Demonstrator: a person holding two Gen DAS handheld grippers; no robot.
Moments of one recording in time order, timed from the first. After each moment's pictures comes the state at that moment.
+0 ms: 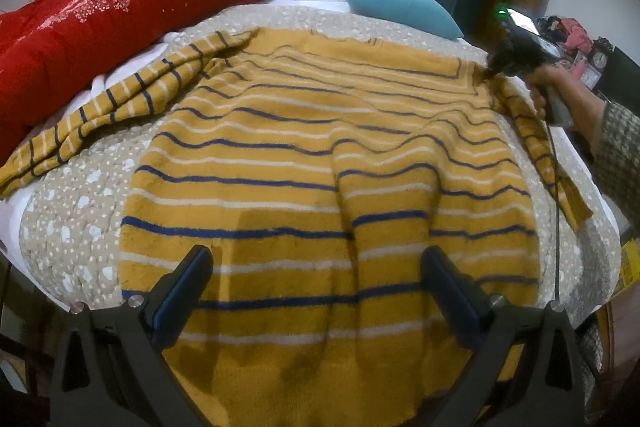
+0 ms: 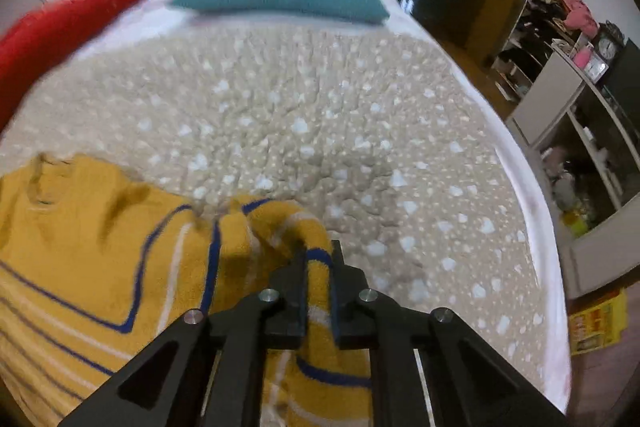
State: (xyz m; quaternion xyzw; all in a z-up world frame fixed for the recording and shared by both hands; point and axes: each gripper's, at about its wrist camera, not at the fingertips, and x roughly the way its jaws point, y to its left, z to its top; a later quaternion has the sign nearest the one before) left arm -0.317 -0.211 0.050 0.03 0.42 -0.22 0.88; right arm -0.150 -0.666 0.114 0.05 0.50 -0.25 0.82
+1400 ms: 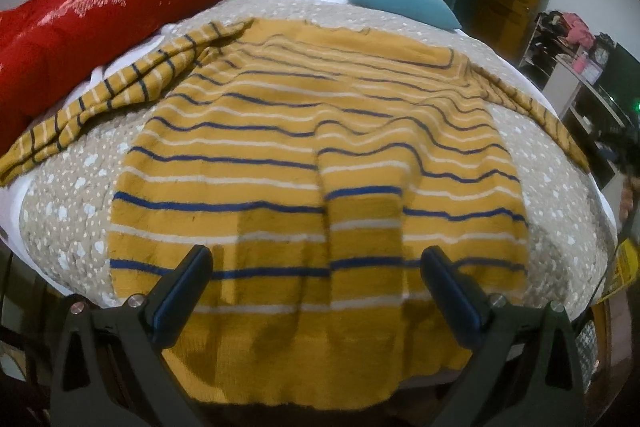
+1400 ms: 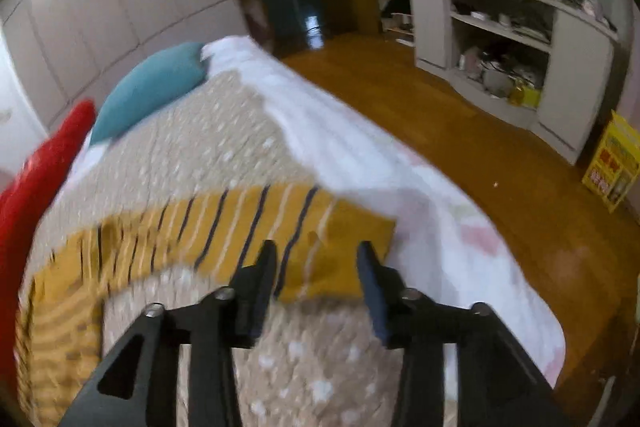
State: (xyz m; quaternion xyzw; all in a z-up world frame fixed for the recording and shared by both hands) left arm -0.333 -0.220 0.047 0.03 0.44 -0.22 0.87; right arm -0.475 -0.754 0.141 0.25 0.34 -0.36 0.83
